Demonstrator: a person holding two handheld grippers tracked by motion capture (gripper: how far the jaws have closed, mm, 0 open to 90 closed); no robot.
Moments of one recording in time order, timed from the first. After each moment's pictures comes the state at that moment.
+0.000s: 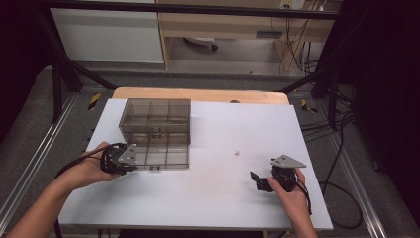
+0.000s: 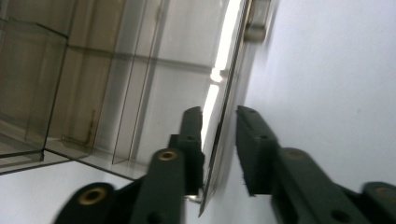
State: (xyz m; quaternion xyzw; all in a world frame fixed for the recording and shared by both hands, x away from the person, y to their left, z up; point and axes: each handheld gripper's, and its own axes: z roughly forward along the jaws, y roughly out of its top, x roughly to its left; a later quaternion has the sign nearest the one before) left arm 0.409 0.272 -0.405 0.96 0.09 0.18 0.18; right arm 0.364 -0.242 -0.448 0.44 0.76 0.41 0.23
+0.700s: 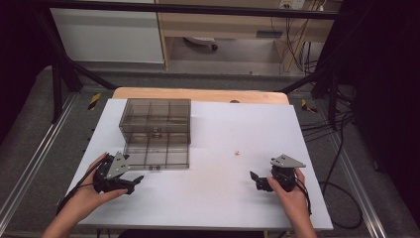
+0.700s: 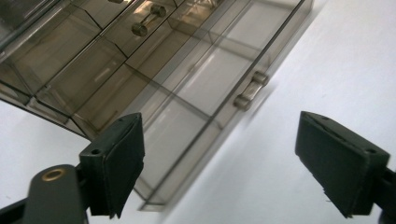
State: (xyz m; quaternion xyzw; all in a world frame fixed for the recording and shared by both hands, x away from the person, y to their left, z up) left arm 0.347 0.266 -0.409 0.87 0.27 0.27 0.32; right arm 0.365 -0.241 -0.449 0.44 0.76 0.41 0.23
